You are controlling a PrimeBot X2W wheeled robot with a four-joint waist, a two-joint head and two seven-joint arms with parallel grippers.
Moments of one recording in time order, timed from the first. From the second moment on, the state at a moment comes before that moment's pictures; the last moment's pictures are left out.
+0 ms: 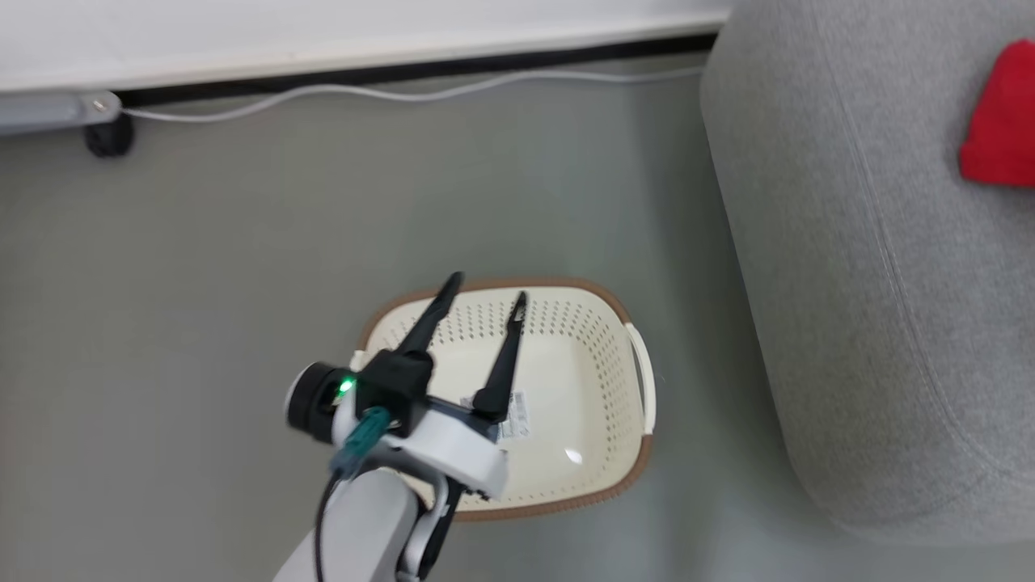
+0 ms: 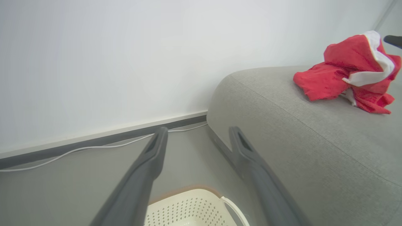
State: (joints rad) left arm -0.38 0.05 -0.56 0.30 -0.34 0.11 -0.26; right arm -0.48 -0.57 0.09 0.43 0.59 0.13 -0.26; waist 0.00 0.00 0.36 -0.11
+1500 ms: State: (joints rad) left arm 0.10 0.05 -0.06 0.19 -0.21 0.06 -0.26; right arm -0.12 -0.29 0.20 0.39 0.43 0.13 -0.26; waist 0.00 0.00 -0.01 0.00
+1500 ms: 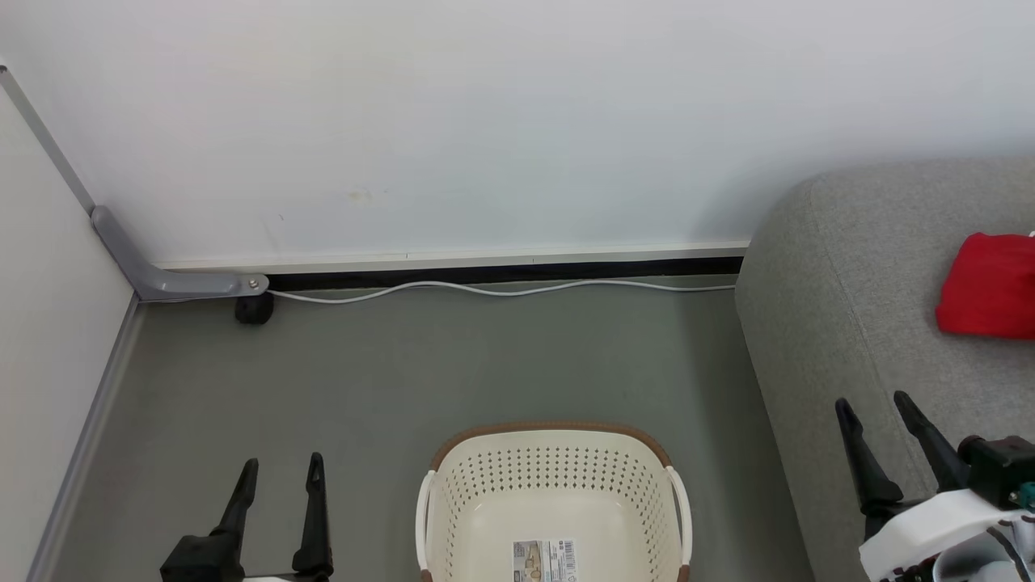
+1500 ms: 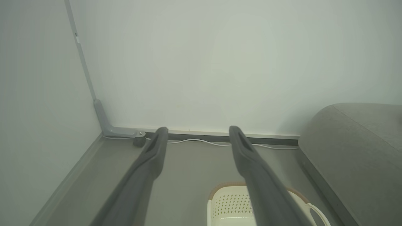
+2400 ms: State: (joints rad) left arm 0.10 0.05 -0.09 0.22 -0.25 0.06 -0.26; right arm -0.14 -0.30 0.23 0.44 0.46 0.13 -0.26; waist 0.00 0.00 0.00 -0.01
